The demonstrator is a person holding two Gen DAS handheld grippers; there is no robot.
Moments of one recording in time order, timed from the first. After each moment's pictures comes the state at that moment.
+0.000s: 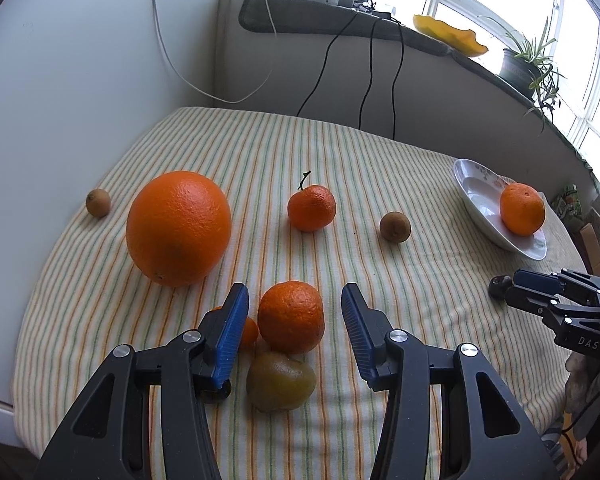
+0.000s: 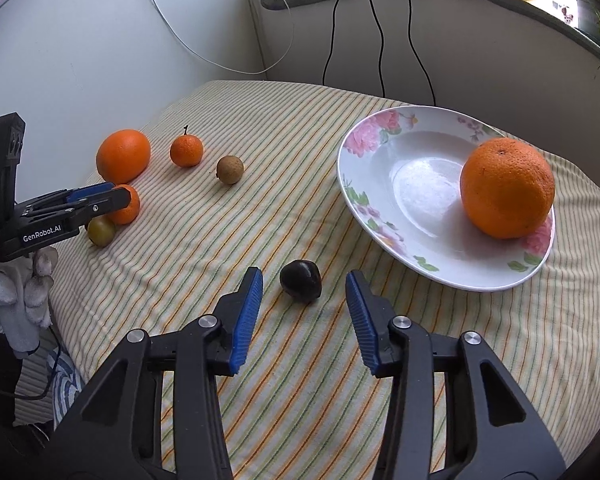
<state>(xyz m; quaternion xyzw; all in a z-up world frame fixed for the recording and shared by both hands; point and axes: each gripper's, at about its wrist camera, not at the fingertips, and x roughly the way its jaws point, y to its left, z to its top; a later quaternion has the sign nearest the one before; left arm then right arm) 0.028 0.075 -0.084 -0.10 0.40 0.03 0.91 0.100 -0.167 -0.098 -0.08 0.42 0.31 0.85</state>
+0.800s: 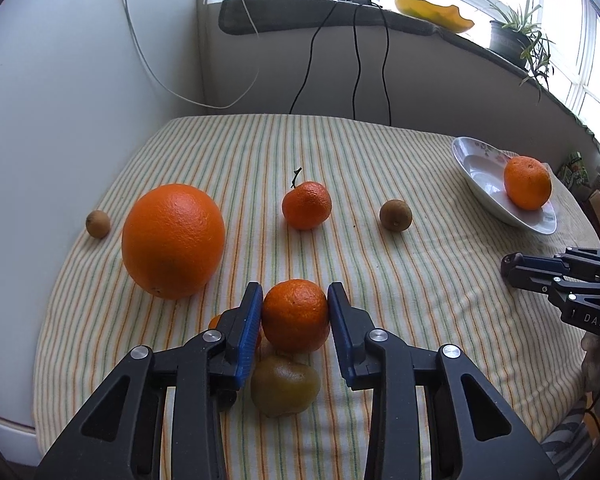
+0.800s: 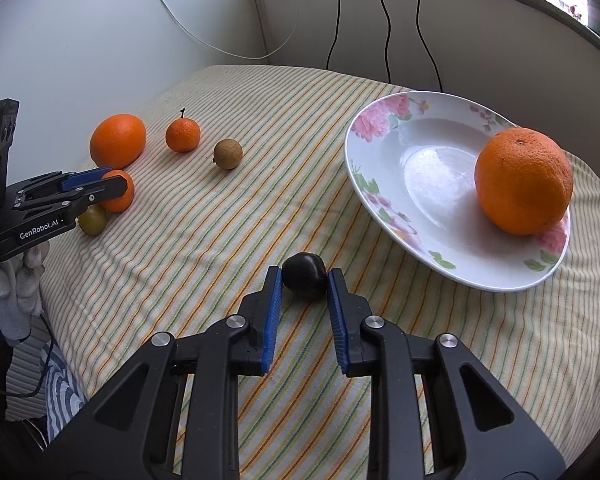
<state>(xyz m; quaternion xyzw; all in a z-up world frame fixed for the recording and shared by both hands) 0.036 0.062 -0.082 -0.05 0.40 0.03 0.91 0.104 -0.158 -0.113 -0.09 0.44 0.32 0.84</state>
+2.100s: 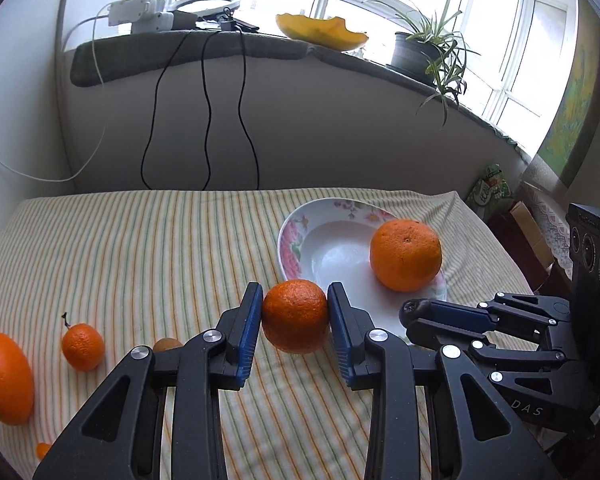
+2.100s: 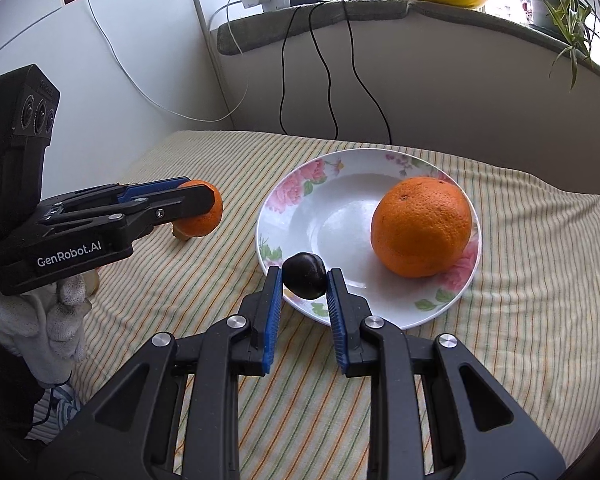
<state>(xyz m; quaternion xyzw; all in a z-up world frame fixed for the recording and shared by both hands) 0.118 -0.049 -0.042 -0.07 0.36 -0.14 0.92 0.130 -0.219 -0.072 -0.03 0.39 0.28 0.88</state>
